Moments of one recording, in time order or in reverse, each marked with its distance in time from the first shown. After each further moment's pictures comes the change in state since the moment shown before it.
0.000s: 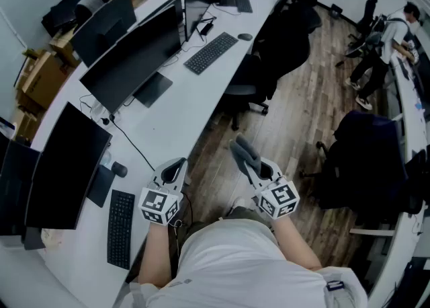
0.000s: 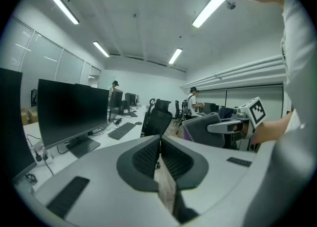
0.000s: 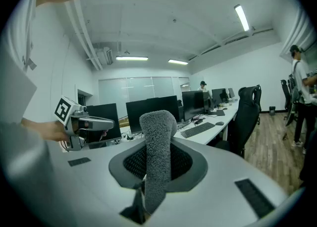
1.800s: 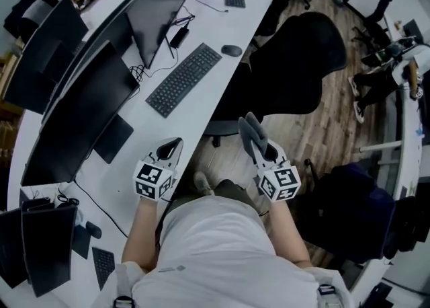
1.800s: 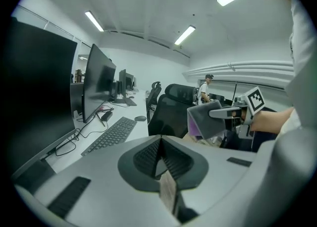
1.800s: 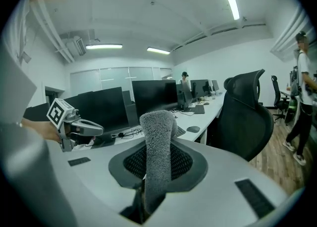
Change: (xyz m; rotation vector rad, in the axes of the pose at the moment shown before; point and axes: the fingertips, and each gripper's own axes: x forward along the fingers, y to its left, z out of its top) left arm 0.425 0.183 0.042 -0.050 0.170 -0.084; right arm 0.262 -0.381 0.072 0.043 0.094 -0.163
